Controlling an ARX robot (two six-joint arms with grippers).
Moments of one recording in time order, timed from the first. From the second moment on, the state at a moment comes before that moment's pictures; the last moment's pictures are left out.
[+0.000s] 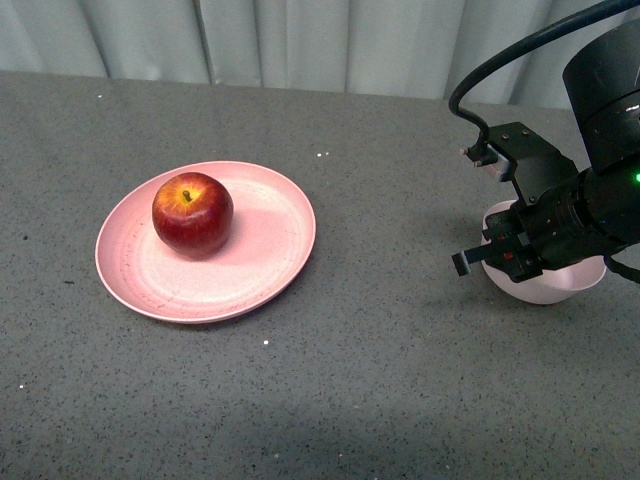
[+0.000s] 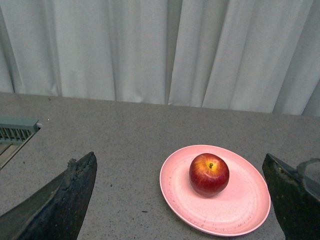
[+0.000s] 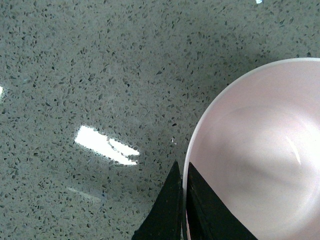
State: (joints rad) left arm 0.00 0.00 0.02 0.00 0.00 0.00; right arm 0.21 2.12 1.03 0.04 -0.10 -0.16
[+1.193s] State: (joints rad) left arm 0.00 0.00 0.02 0.00 0.00 0.00; right arm 0.46 2.18 1.24 -0.01 -0.26 0.06
